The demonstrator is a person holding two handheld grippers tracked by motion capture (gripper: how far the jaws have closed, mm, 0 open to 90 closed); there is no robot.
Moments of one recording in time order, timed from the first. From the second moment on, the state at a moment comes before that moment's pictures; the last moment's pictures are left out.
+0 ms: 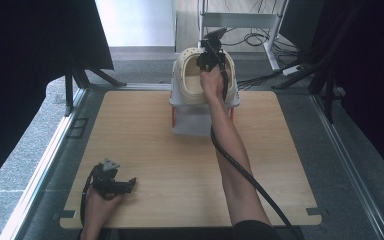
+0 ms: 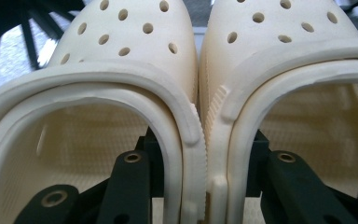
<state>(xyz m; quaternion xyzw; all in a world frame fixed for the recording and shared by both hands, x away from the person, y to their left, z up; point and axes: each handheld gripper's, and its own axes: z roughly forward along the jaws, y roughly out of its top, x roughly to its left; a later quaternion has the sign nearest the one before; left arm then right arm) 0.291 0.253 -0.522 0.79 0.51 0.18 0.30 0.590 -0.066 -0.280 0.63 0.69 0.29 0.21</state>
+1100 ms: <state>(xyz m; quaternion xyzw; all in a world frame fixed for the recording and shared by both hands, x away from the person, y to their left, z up) 0.291 0.253 -0.522 0.79 0.51 0.18 0.30 0.565 -0.087 -0.287 0.50 0.78 0.32 0.19</state>
